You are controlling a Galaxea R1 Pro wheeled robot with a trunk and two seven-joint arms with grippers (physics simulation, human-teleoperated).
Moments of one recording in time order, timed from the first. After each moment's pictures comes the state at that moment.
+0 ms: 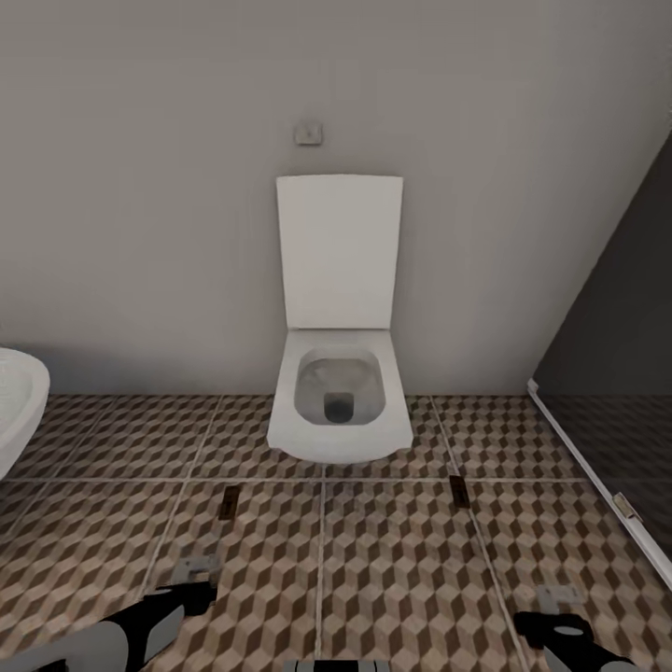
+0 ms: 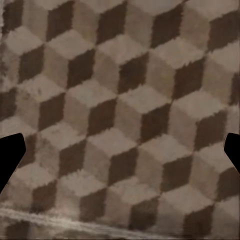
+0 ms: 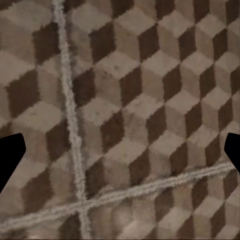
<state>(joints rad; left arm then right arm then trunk) -0.68 0.13 -1.42 -0.10 1.48 0.02 0.12 -0.59 -0.22 0.00 -0.02 0.02 -0.07 -0.15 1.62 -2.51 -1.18</state>
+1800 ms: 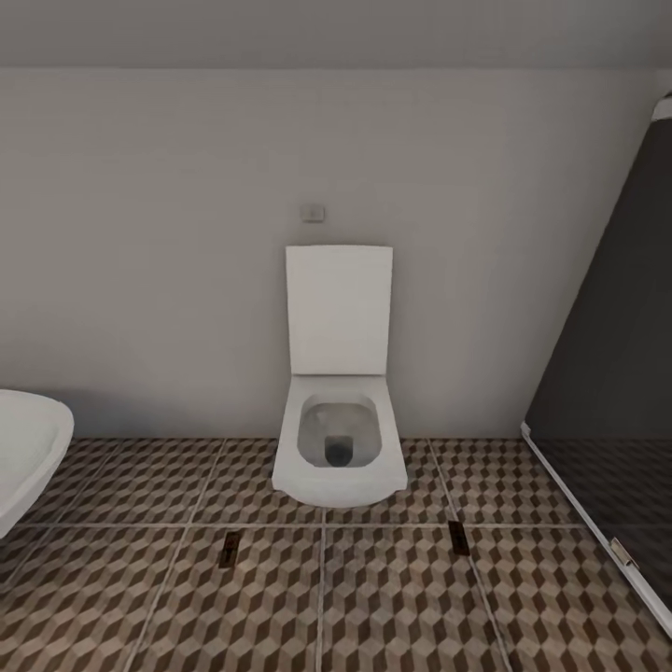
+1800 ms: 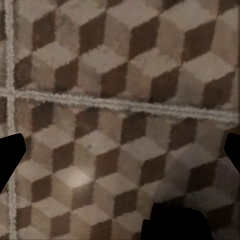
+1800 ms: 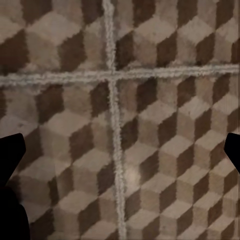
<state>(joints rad) -0.40 0.14 -1.42 -0.09 1.47 0.01 0.11 -0.35 -0.15 0.00 0.04 0.01 -0.07 -0.15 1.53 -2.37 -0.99</state>
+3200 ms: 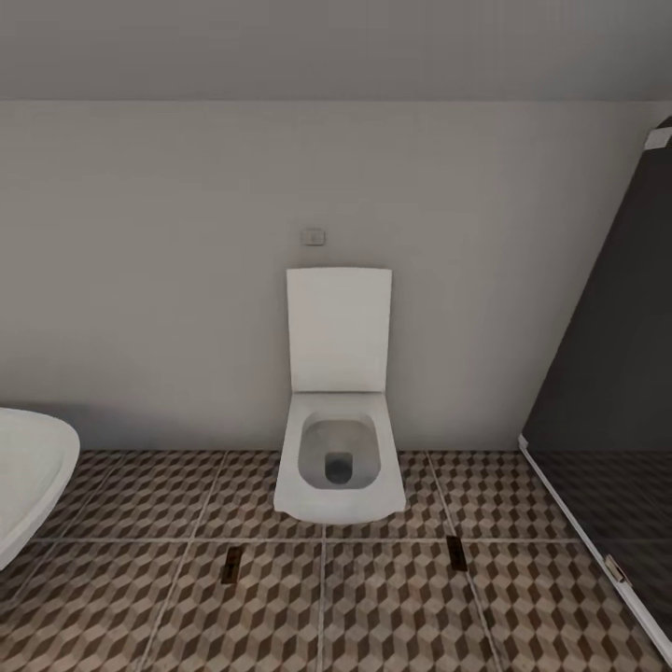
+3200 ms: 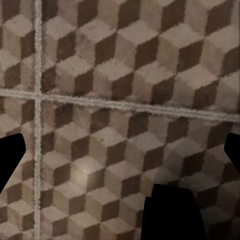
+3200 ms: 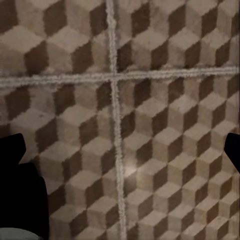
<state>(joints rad) -0.39 0.14 -1.42 -0.09 1.47 0.02 0.12 -0.34 -0.13 0.00 0.04 0.01 -0.07 -0.15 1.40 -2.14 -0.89</state>
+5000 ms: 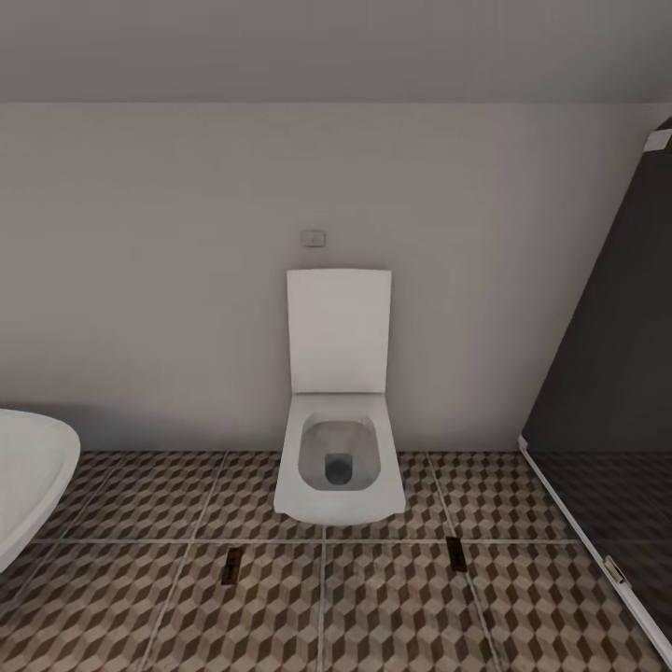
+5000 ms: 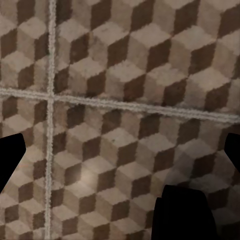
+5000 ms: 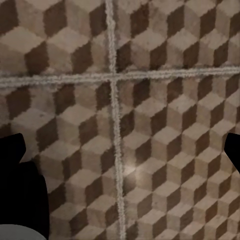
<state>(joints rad) -0.39 0.16 -1.42 -0.09 1.47 0.02 0.12 -0.34 -0.13 0.00 0.04 0.01 -0.07 -0.15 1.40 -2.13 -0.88</state>
